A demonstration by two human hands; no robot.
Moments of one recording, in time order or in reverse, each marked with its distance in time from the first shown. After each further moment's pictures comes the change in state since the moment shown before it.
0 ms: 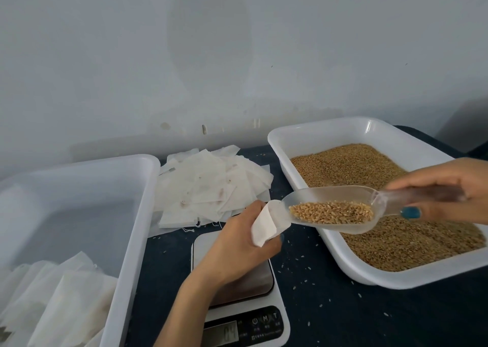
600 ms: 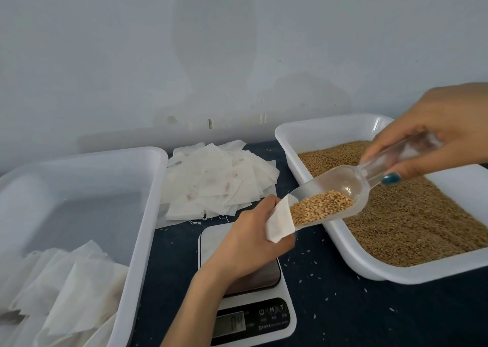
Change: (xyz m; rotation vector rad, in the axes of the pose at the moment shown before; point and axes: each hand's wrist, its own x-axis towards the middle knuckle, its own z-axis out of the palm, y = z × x) left_hand 0.000 0.000 0.005 0.039 -0.008 0.044; right_hand 0.044 -0.087 -0.036 -0.572 -0.016 -0.176
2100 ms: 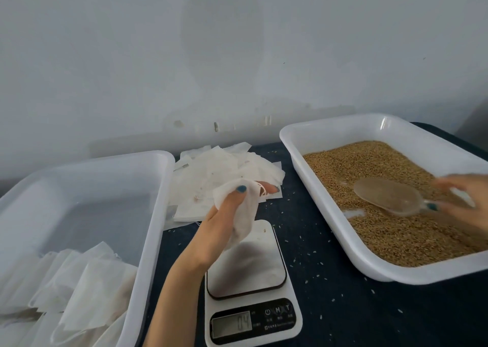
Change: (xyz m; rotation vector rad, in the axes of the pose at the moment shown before) left_hand -0.026 0.021 -0.052 -0.393 0.017 -0.197; right_hand -0.053 0.065 0.134 -0.005 0.331 0.702
